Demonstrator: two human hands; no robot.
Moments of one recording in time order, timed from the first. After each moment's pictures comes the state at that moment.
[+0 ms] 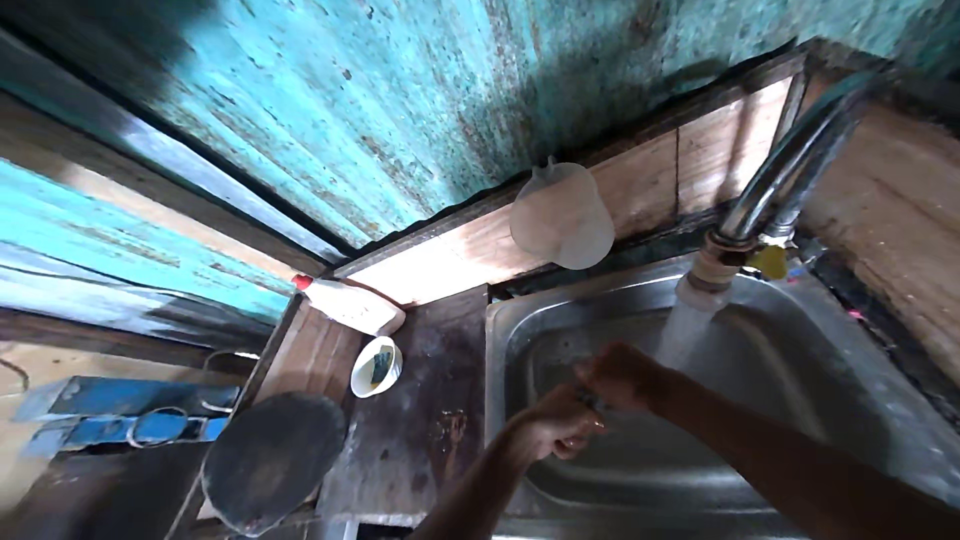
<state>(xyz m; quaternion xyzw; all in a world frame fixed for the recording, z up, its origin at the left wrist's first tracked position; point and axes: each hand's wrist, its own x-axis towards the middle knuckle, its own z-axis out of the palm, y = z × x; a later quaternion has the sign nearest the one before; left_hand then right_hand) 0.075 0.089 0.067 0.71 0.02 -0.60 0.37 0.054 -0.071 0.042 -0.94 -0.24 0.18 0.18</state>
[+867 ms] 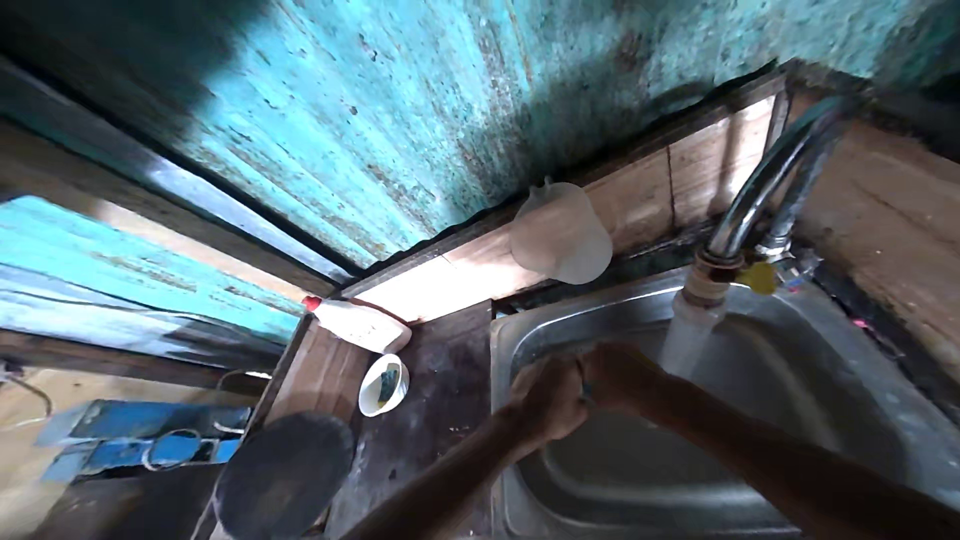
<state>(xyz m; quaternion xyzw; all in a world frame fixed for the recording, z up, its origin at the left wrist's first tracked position) 0.104 0.062 0.122 0.89 -0.31 -0.32 -0.04 0.068 -0.064 0.090 -0.93 -0.05 0.26 0.26</state>
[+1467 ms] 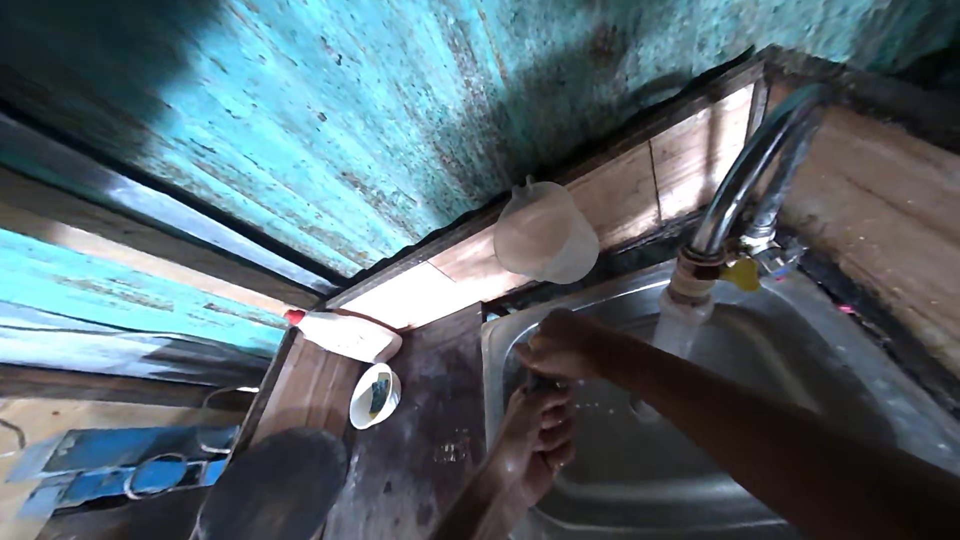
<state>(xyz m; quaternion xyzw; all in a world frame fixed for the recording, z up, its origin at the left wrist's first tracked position) 0.063 0.091 0.128 0.53 0.19 -0.43 0.71 0.107 -0.065 0.101 -0.92 -0.36 -0.02 0.13</state>
